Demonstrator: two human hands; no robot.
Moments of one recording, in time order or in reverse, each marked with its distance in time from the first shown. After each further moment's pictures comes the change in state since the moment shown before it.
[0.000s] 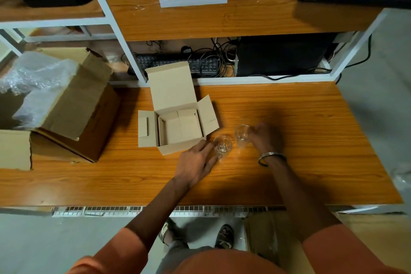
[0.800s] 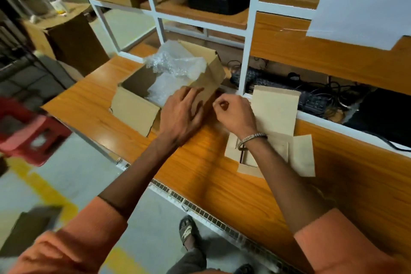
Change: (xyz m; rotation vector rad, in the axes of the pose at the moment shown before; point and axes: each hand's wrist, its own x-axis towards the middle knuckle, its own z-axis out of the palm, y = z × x) left_hand -0.060 -0.191 -0.237 0.241 0.558 -0.391; right_hand -0.102 -0.357 0.070 0.300 -0.221 -0.954
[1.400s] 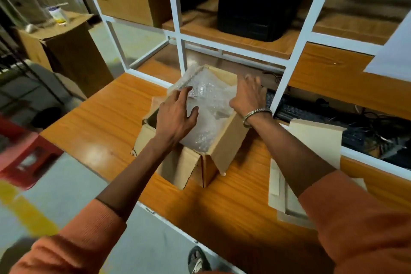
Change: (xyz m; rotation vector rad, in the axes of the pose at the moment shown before) left_hand 0.089 -0.176 0.007 -0.029 -0.080 -0.212; right_hand 0.190 -0.059 0.076 -0.512 -0.007 0.109
